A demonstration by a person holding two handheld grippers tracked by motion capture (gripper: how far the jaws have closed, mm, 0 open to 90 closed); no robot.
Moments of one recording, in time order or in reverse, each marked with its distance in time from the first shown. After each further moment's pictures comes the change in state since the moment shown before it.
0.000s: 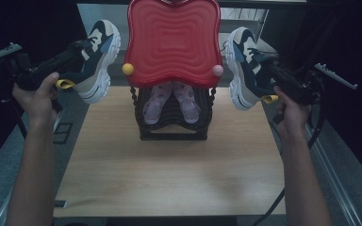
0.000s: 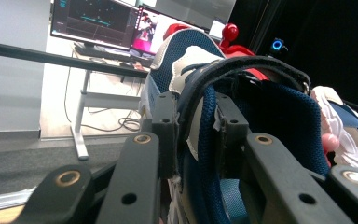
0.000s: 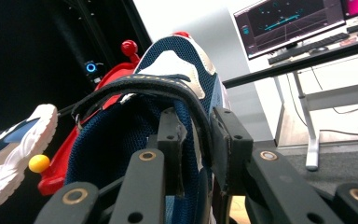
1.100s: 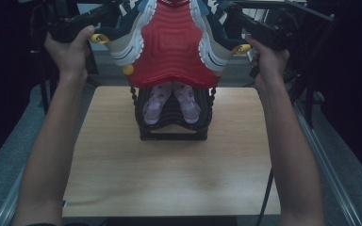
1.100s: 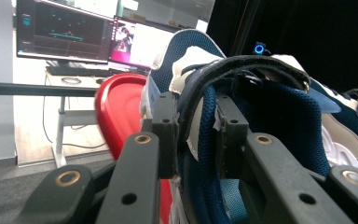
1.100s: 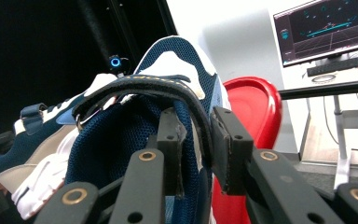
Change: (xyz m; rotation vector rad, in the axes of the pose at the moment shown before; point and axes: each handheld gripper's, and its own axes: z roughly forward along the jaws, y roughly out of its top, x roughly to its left) left arm -0.069 0.070 0.099 0.021 -0.055 0.080; right arm 0.082 0.075 0.099 0.067 0.082 -0.059
